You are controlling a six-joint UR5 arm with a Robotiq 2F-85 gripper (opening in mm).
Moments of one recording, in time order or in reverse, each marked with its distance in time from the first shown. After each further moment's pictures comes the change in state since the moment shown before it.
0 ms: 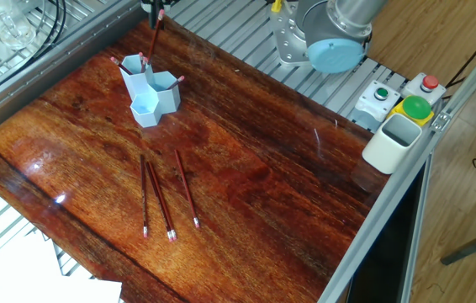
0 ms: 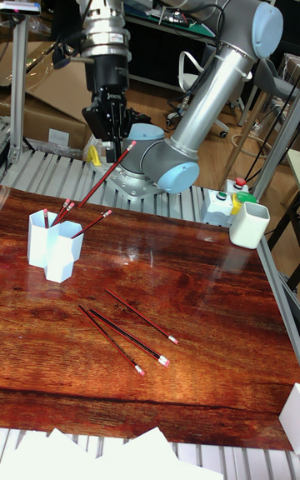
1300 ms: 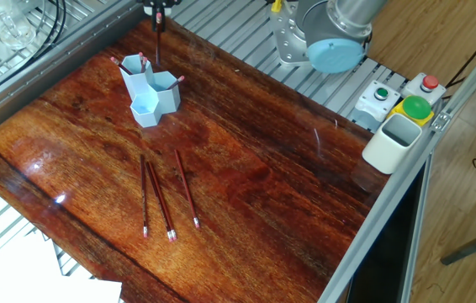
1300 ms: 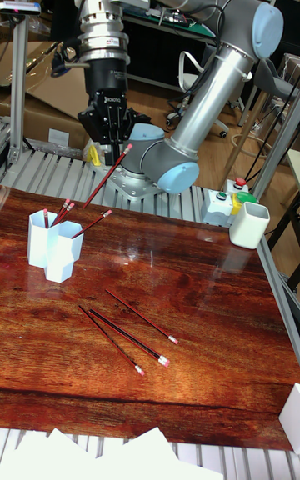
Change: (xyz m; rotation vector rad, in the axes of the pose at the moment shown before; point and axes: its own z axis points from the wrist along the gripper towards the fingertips) arm 0.002 -0.002 0.005 0.010 -0.010 0.149
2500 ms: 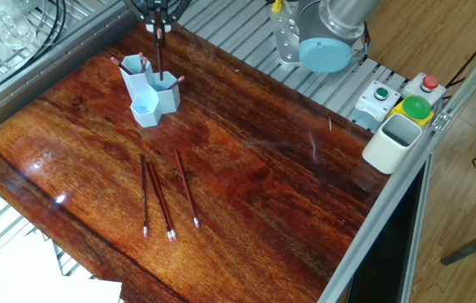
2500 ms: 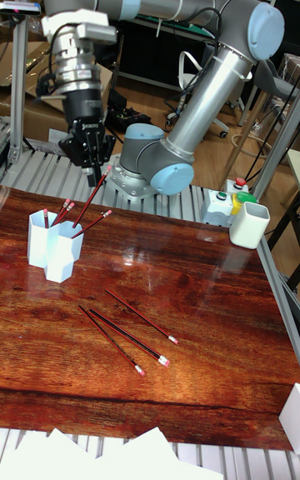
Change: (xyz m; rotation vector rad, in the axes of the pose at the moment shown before) arm 0.066 0.004 0.040 -0.039 -0.064 0.010
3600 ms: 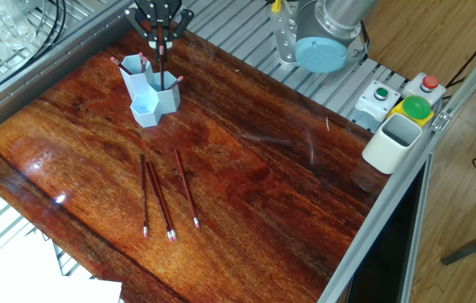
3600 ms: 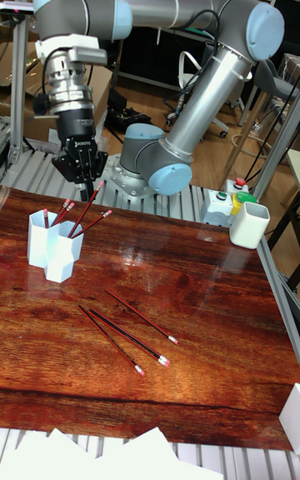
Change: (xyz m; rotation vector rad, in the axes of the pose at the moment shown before) arm 0.034 -0.001 0.032 0.011 -0.010 -0.008
